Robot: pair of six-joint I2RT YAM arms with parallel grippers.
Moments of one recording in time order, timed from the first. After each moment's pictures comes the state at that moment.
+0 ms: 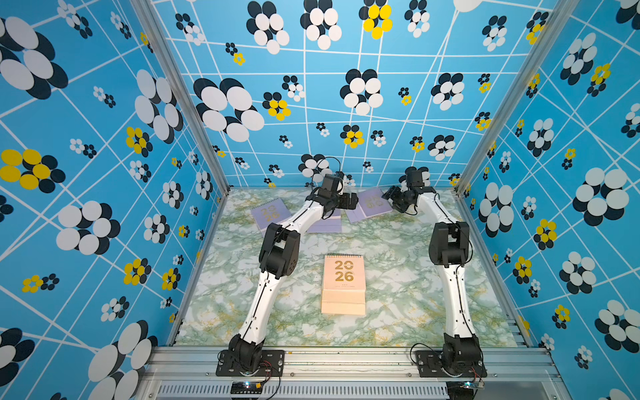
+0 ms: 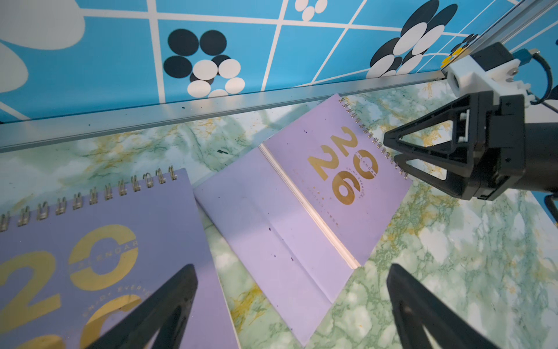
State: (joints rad) left arm -0.44 2.51 2.19 -0.29 0.24 -0.28; right arm 0.06 2.65 2.39 -0.65 -0.35 0.67
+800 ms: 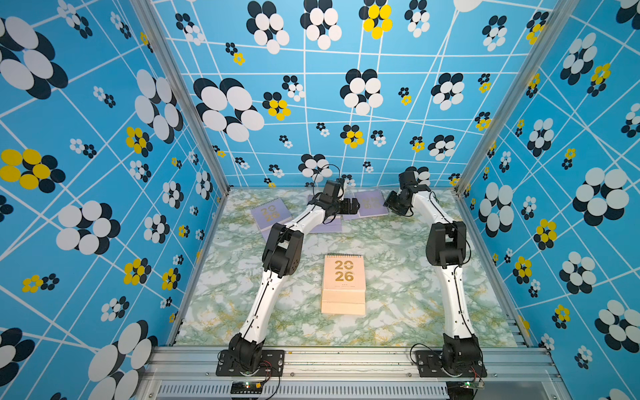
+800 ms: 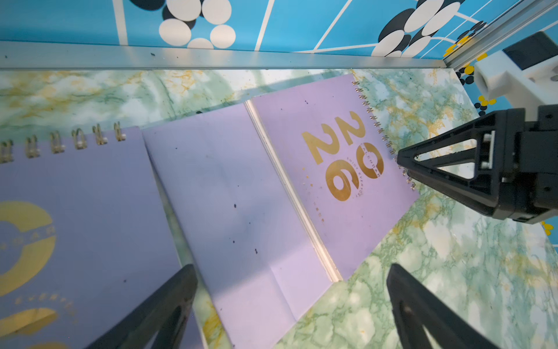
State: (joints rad) left arm -0.44 2.56 2.16 -0.25 0.30 -0.36; right arm 0.11 2.62 2.38 -0.81 -0.16 0.62
